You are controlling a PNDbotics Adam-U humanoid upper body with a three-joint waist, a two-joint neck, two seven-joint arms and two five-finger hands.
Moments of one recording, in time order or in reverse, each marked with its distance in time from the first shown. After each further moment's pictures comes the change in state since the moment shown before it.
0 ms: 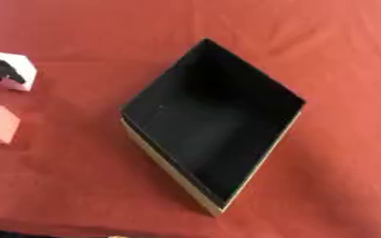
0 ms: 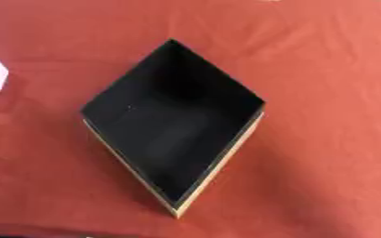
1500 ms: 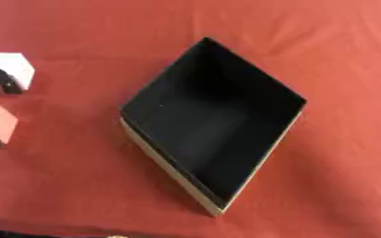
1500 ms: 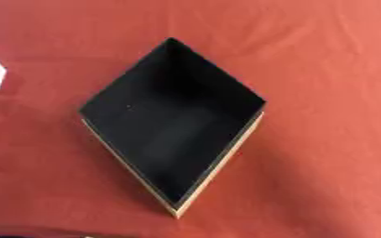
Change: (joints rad) left arm 0.013 -0.033 -0.001 0.066 -0.034 0.043 0.015; right arm 0.000 0.000 0.000 0.000 -0.008 0.001 -0.001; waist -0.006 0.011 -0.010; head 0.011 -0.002
